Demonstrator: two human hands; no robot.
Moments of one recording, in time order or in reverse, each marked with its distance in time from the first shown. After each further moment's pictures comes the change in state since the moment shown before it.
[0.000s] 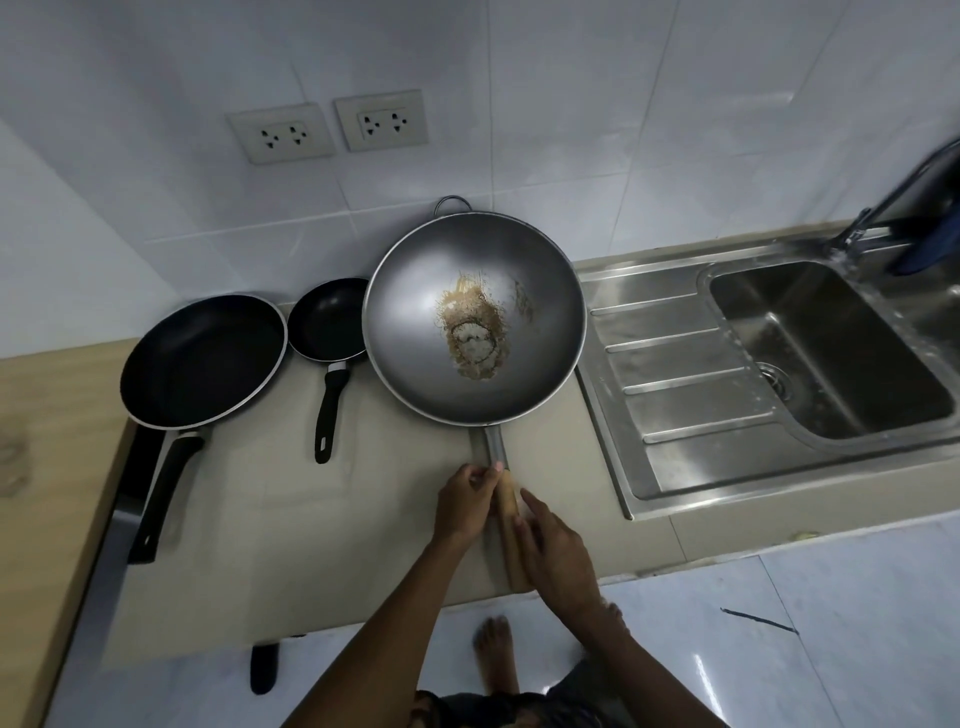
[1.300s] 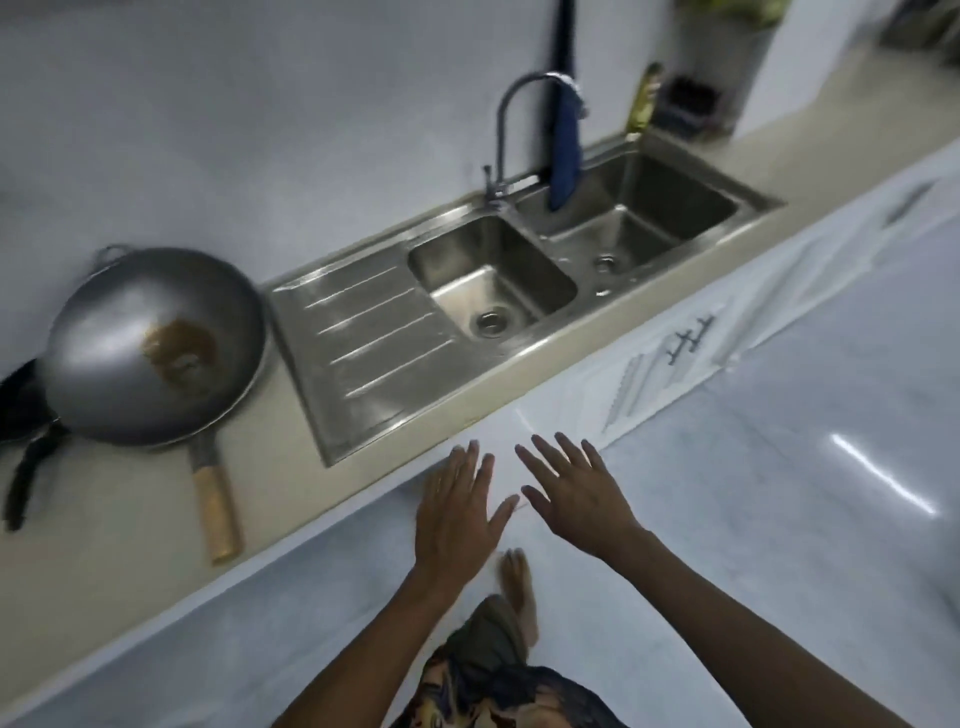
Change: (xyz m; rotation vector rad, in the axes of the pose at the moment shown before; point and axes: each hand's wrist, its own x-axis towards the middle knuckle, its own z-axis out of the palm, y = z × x) left_hand -0.270 0.092 0.338 0.946 -0.048 0.944; right_hand -0.203 0.232 -0.357 -0.707 0.119 -0.105
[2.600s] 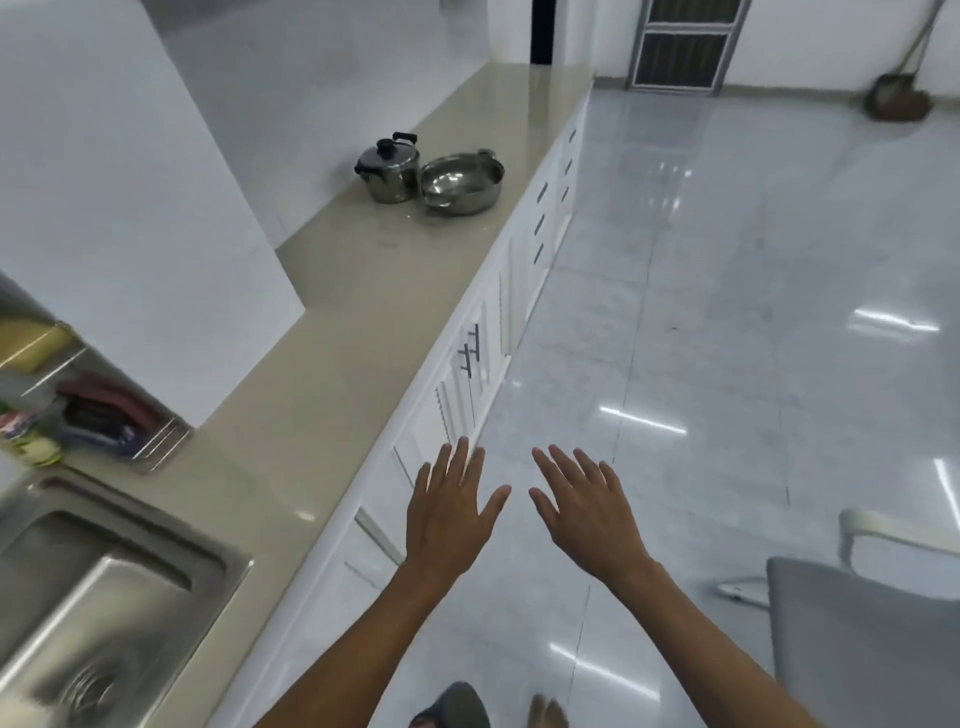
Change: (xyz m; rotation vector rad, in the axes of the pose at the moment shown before) left_hand 0.728 0.839 0.183 -0.025 -0.121 0.573; right_hand -0.034 0.996 -0.246 0.058 0.062 0.883
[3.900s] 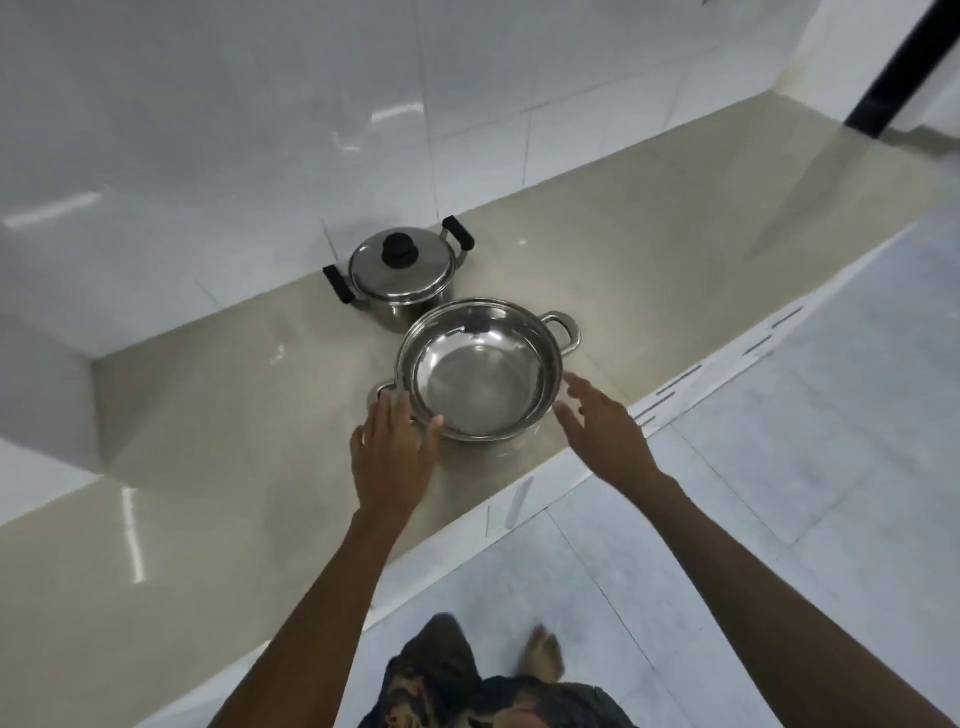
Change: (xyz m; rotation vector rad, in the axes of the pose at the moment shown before) left_hand 0.866 -0.058 0.052 -0.035 0.339 -0.868; right_hand 1.014 0.265 -0.141 0.313 -0.143 -0.473
